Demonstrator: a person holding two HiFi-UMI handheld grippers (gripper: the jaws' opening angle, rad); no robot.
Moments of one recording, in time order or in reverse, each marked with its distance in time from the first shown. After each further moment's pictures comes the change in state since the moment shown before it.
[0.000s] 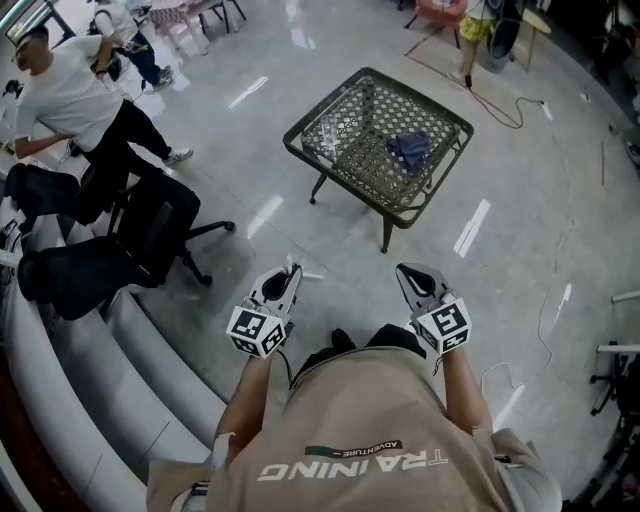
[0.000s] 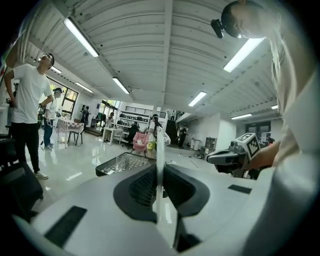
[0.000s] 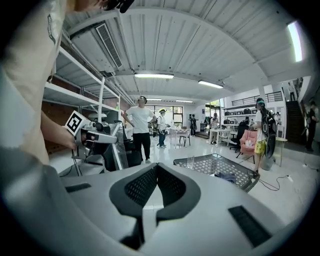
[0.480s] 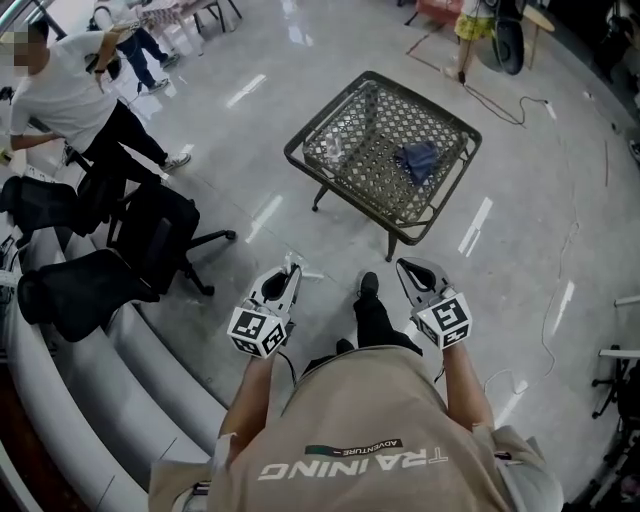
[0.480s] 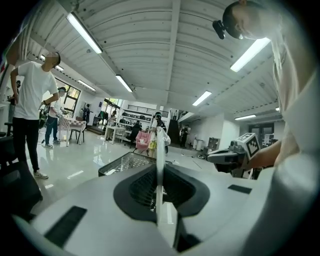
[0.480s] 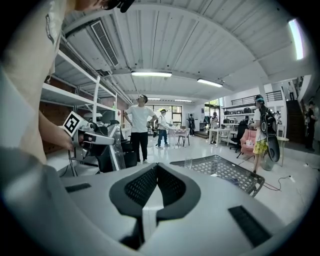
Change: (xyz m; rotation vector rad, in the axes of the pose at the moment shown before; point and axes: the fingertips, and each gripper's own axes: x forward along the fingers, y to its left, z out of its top) left arm 0.053 0.062 0.013 -0.024 0.005 0.017; right arm 0.071 -0.052 0.017 0.005 -0.002 -0.016
